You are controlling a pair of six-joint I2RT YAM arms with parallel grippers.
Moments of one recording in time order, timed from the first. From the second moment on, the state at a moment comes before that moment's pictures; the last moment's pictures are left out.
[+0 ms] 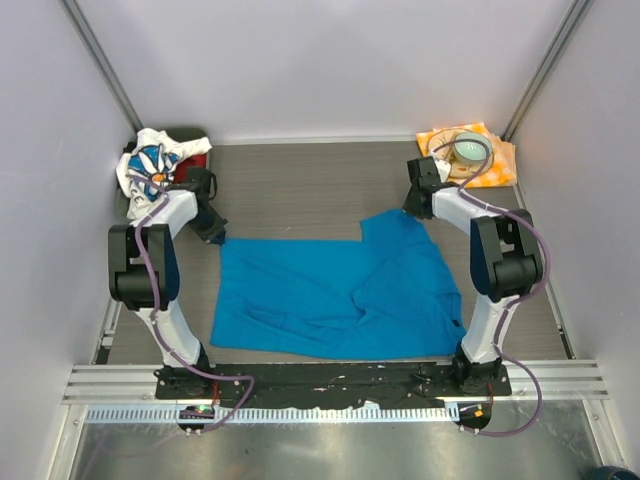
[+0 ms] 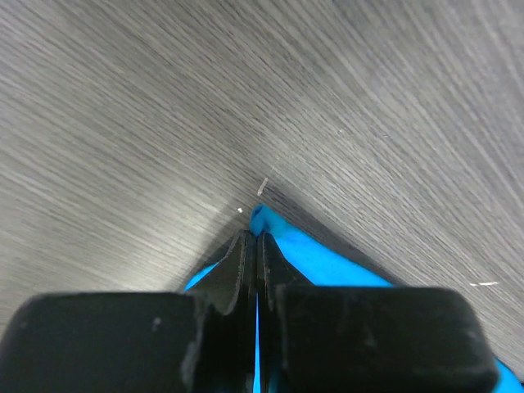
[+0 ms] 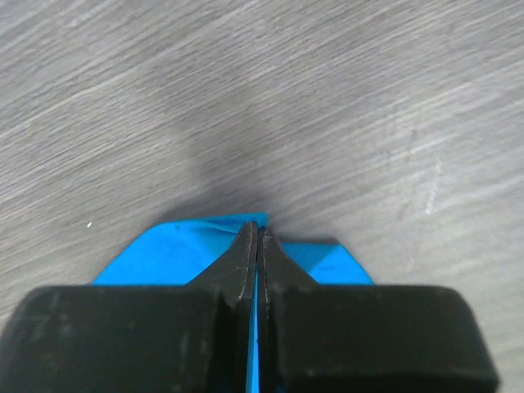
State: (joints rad) left arm 0.00 1.86 1.27 -0.70 -0.10 -0.76; right arm 0.21 1.93 1.28 -0.28 0.27 0.55
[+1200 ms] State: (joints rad) left arm 0.03 1.17 0.85 -0.81 -0.09 -0.70; right arm 0.25 0.90 0.89 -0.77 0.32 0.63
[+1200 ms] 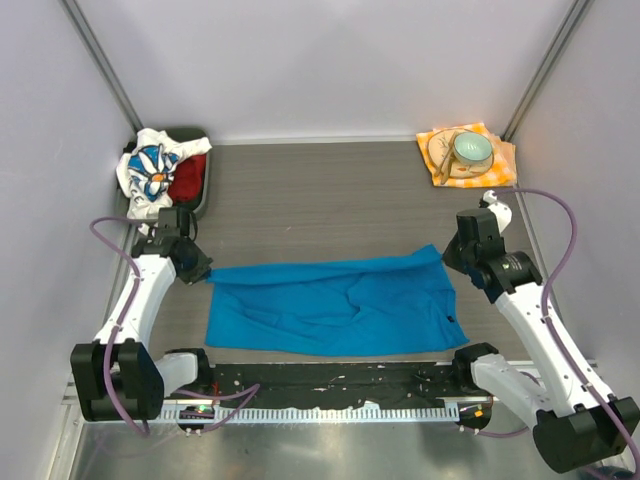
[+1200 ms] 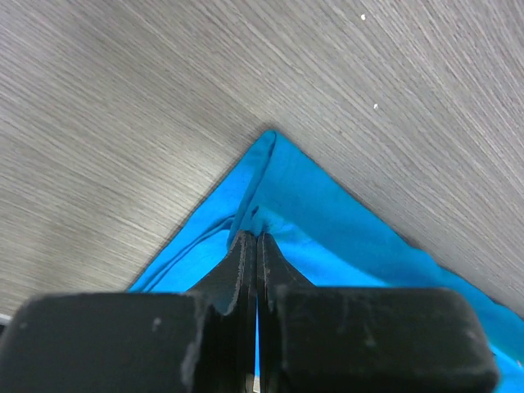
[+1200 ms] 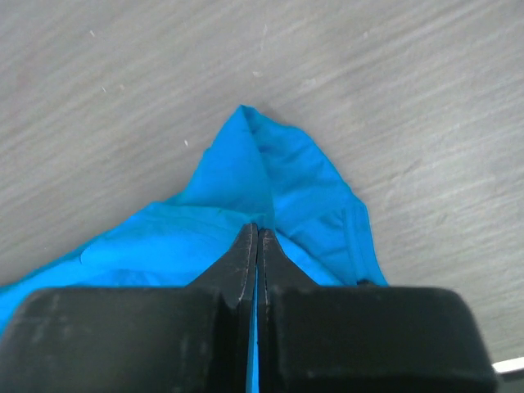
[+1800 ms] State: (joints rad) left arm 0.03 1.14 0.82 -0.86 -0.07 -0.71; right arm 0.29 0.76 0.84 -1.06 0.17 0.71
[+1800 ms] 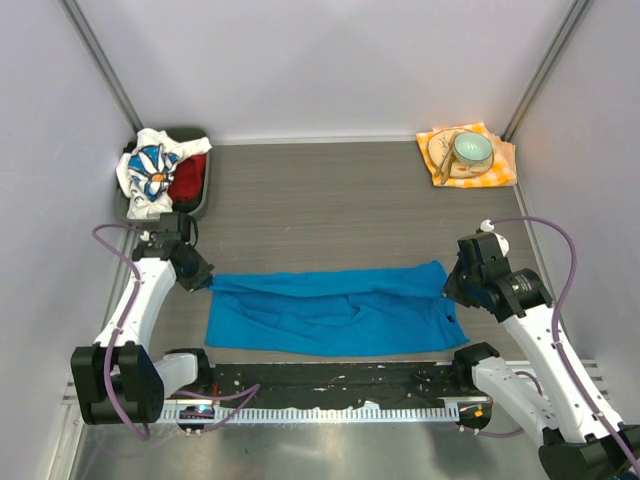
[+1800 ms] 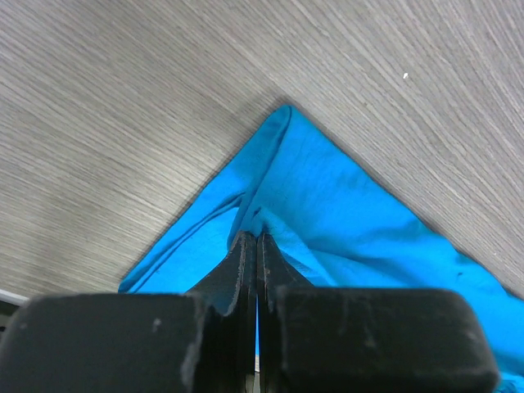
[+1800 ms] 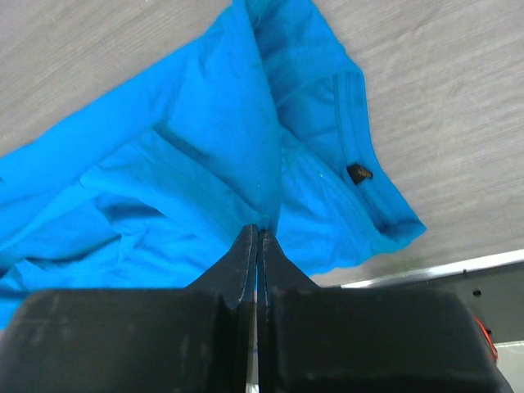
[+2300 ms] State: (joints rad) left arm 0.03 1.16 0.81 -0.86 -0.07 -0.76; right arm 0.30 0.71 0.87 -1.23 0.02 0.70
